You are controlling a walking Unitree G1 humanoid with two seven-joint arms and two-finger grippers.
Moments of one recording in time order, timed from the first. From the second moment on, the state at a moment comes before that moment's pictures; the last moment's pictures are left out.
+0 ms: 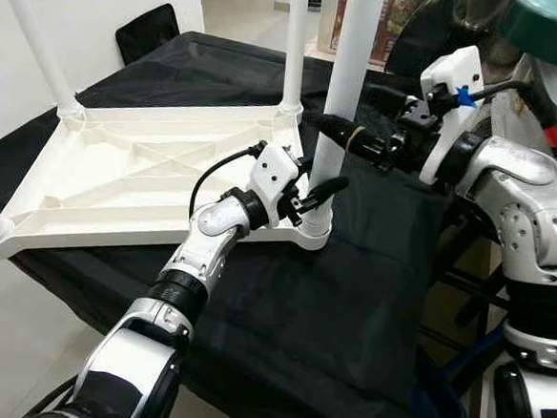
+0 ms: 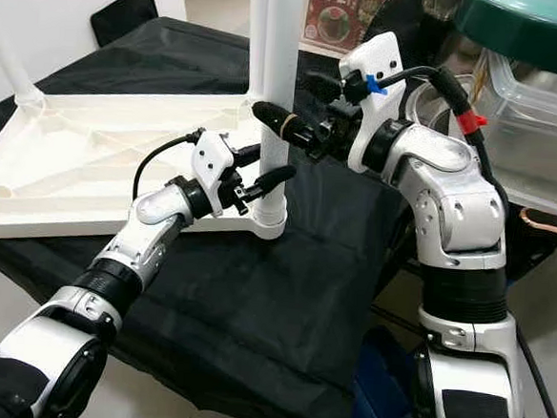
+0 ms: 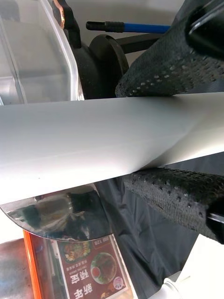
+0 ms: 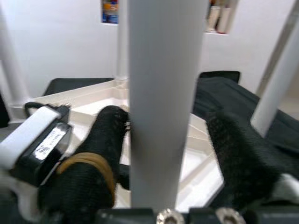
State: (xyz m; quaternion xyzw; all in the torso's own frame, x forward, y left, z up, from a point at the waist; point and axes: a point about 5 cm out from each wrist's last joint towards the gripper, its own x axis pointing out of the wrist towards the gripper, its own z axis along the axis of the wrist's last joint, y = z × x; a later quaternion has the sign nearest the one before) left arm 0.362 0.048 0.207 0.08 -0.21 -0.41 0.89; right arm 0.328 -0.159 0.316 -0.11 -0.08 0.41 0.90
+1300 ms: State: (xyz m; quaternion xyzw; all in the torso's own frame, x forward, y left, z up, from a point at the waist) left arm 0.362 0.048 0.207 0.08 -0.21 -0.41 0.88; right arm 0.343 -0.139 0.295 -0.09 -0.05 0.40 0.91
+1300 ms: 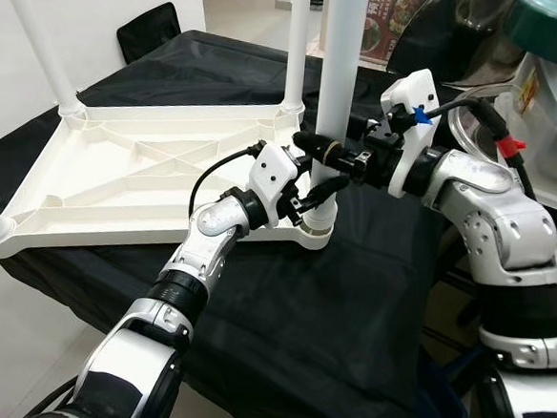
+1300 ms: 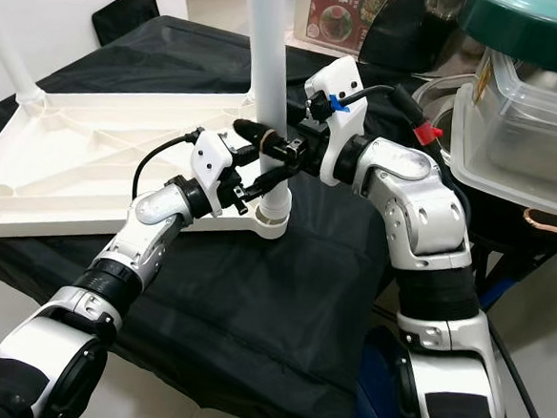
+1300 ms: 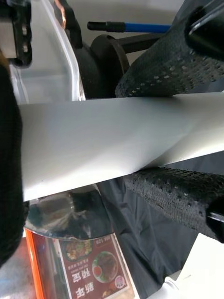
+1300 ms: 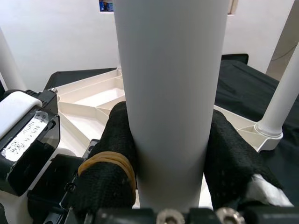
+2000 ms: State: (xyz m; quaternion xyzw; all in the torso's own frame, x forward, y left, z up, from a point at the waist) left arm 0.365 0.051 0.211 0.08 -0.21 -0.40 0.89; right arm 0.359 -0.136 0.298 -0.04 -0.01 0.33 0.94
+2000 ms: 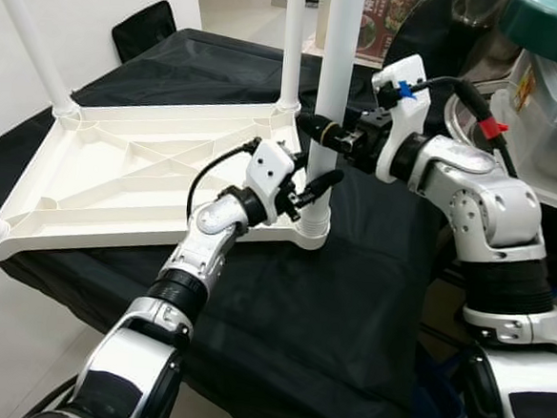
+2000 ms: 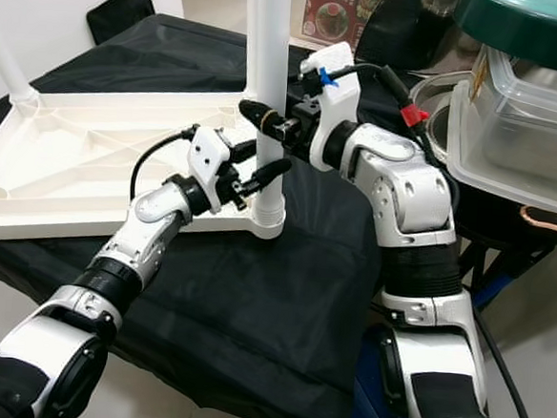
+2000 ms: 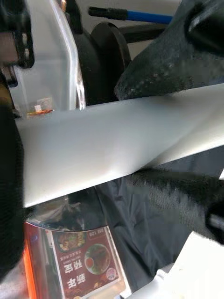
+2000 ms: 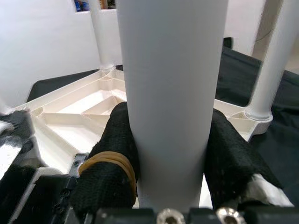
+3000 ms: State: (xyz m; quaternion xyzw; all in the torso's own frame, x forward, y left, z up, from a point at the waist) left arm 0.363 0.047 0.234 0.08 -0.25 -0.41 0.87; right arm 0.340 -0.134 0.295 -0.03 -0.06 0.08 0.99
